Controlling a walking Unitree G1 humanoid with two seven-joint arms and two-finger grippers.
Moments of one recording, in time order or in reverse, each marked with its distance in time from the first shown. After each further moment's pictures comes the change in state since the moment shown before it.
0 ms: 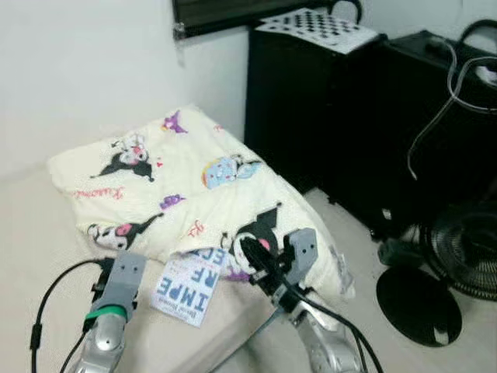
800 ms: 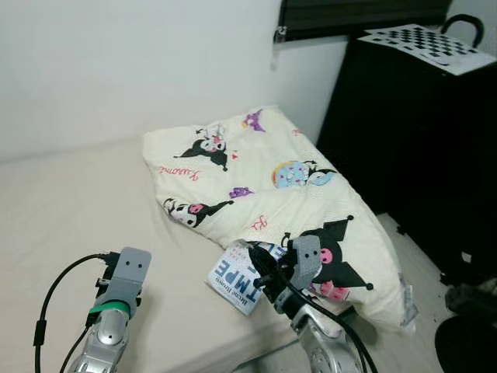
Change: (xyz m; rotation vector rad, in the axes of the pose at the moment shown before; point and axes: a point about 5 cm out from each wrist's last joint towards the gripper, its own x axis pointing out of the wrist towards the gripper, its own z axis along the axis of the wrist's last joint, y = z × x) left arm 0.001 -0.005 0.005 -0.002 0.004 -0.038; right arm -0.011 -0.015 -0.017 0.037 0.084 -0.167
